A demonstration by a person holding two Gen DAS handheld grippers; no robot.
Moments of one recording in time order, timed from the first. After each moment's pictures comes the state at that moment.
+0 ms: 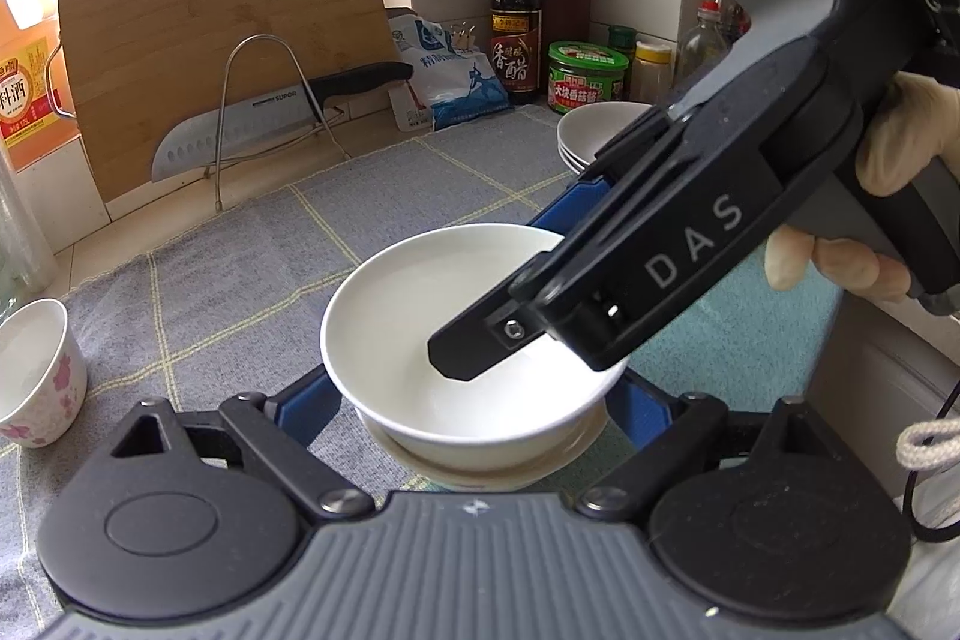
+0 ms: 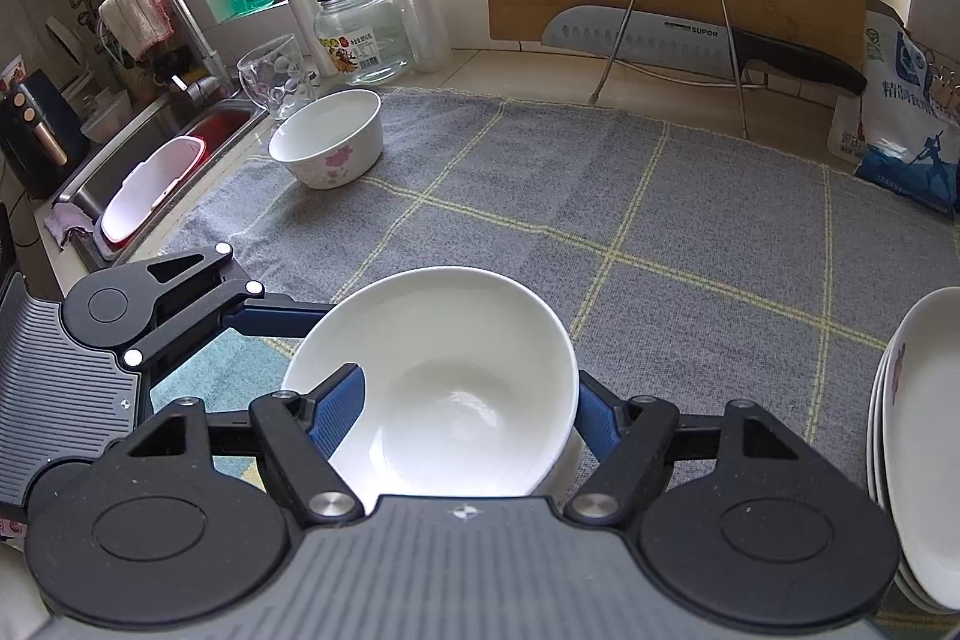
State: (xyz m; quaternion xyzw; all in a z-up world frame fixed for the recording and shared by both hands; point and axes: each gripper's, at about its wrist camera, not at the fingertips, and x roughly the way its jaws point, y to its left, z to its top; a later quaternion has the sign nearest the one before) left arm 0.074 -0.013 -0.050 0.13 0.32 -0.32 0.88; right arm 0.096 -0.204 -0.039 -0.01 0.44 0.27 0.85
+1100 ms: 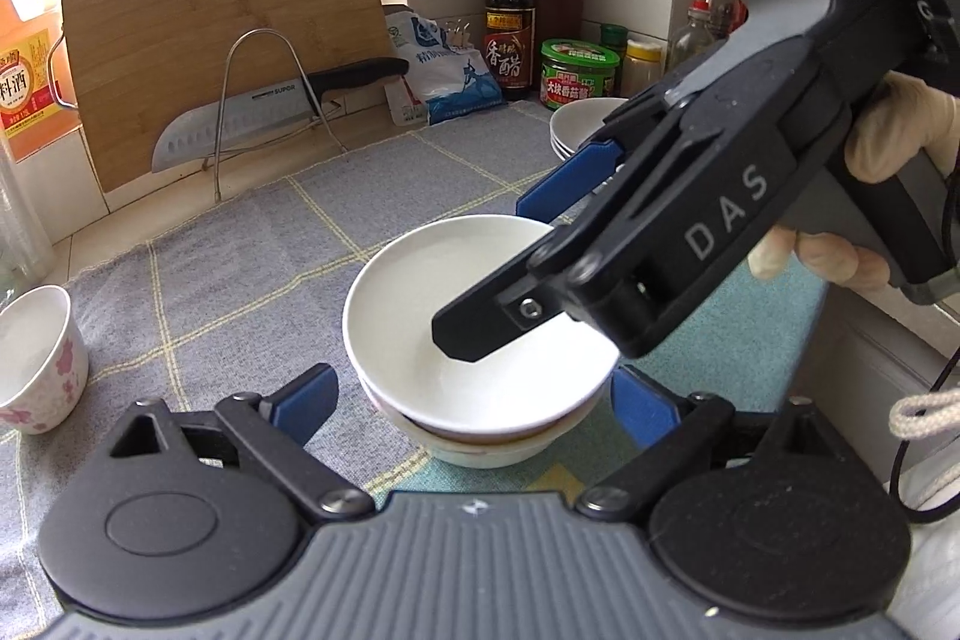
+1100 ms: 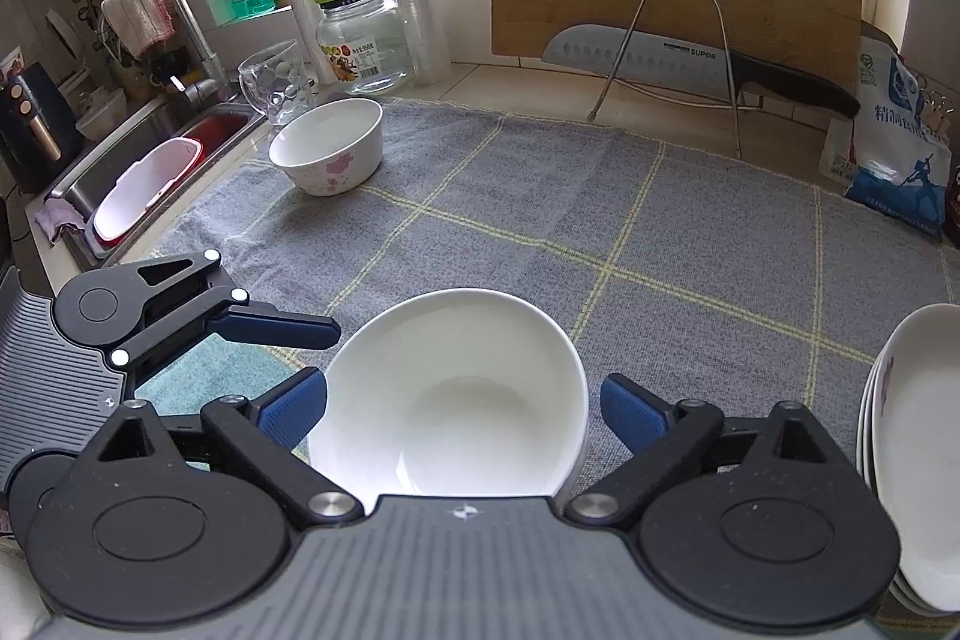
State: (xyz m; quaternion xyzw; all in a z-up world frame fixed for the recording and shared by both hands) left arm 0.068 0.000 -0.048 0.13 0.33 -0.33 0.88; right arm 0.090 -0.202 -0.033 -0.02 0.42 0.27 0.87
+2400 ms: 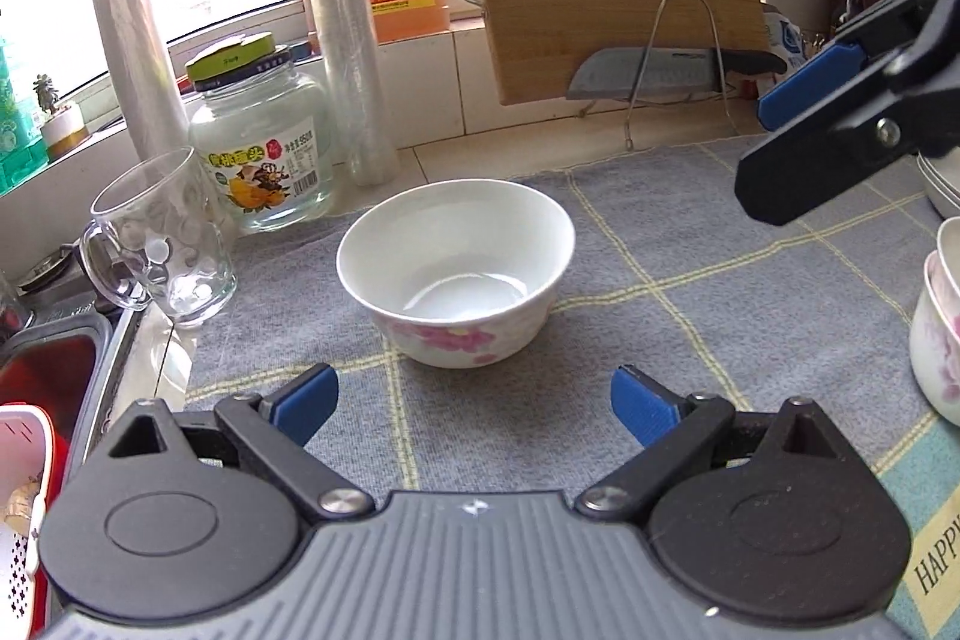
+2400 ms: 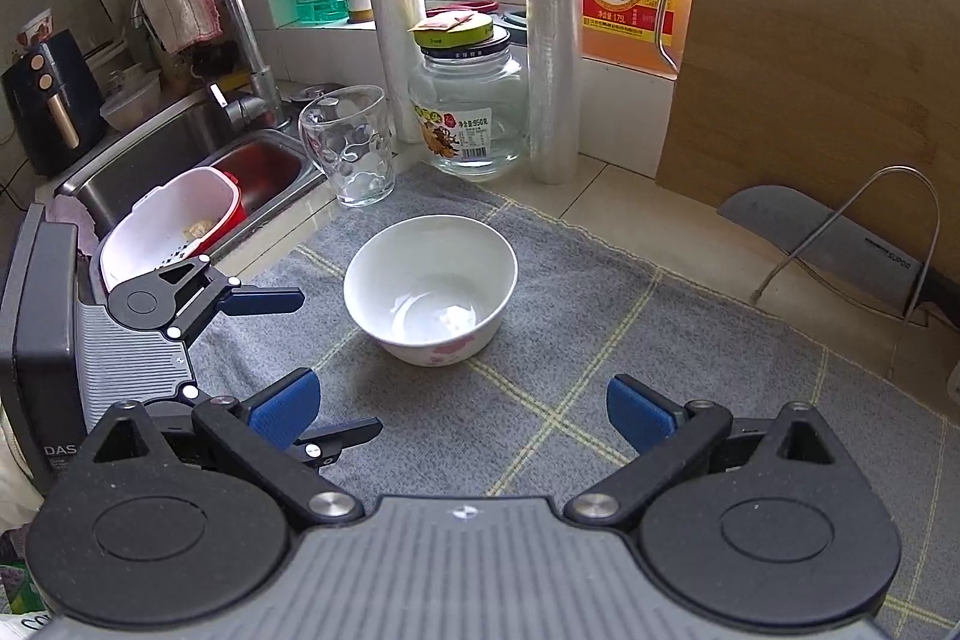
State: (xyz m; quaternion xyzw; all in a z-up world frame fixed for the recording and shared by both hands) left arm 0.165 0.174 -0.078 0.10 0.32 -0.11 0.93; right arm 0.190 -0.047 -0.011 -0.08 0.40 0.32 0.86
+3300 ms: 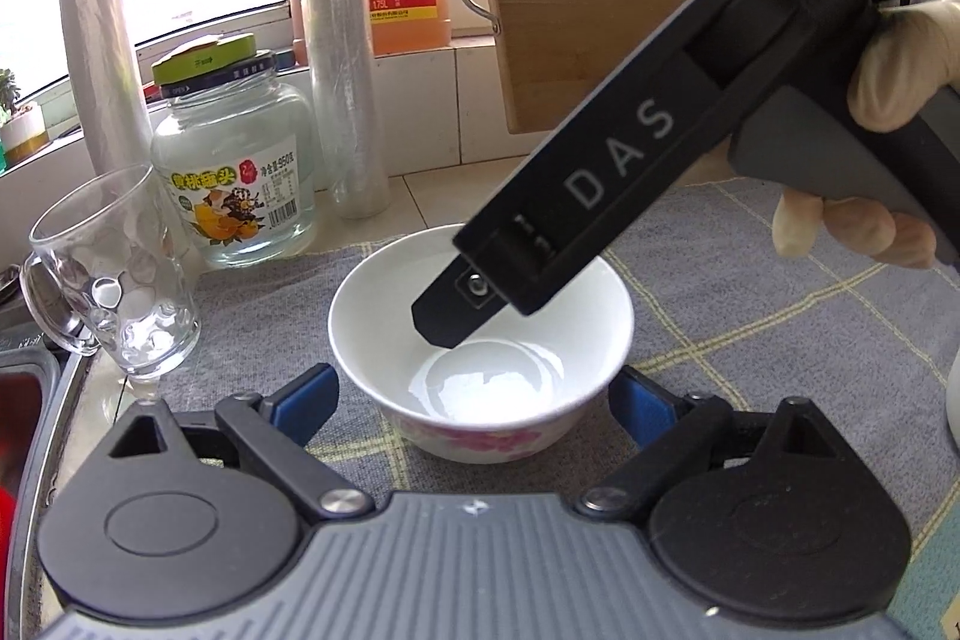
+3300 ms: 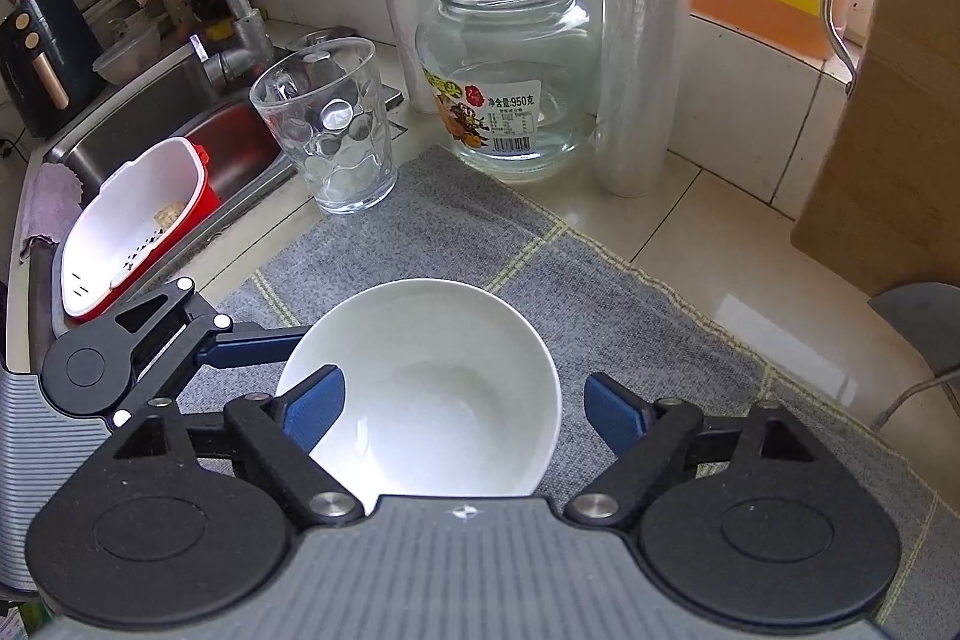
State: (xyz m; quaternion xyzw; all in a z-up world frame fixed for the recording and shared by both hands) left arm 0.209 0.182 -0.089 0.08 0.30 -0.14 0.94; right arm 0.296 0.029 -0.060 -0.11 0.45 0.36 0.81
